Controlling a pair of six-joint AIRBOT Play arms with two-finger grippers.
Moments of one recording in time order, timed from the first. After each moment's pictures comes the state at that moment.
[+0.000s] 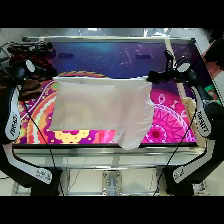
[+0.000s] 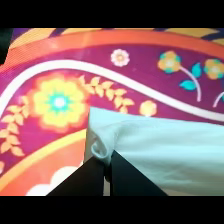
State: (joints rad) left arm 0.11 -1.72 1.62 1.52 -0.88 -1.56; right arm -0.06 -1.77 1.60 -0.93 0.99 1.21
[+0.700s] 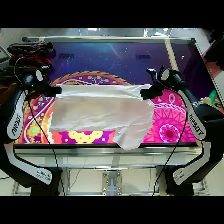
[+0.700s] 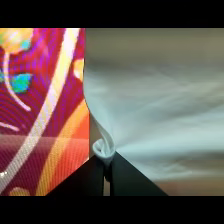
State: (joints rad) left arm 0.09 -1.73 1.48 1.62 -1.06 -1.51; right arm 0.09 -1.77 1.48 -1.31 1.16 1.40
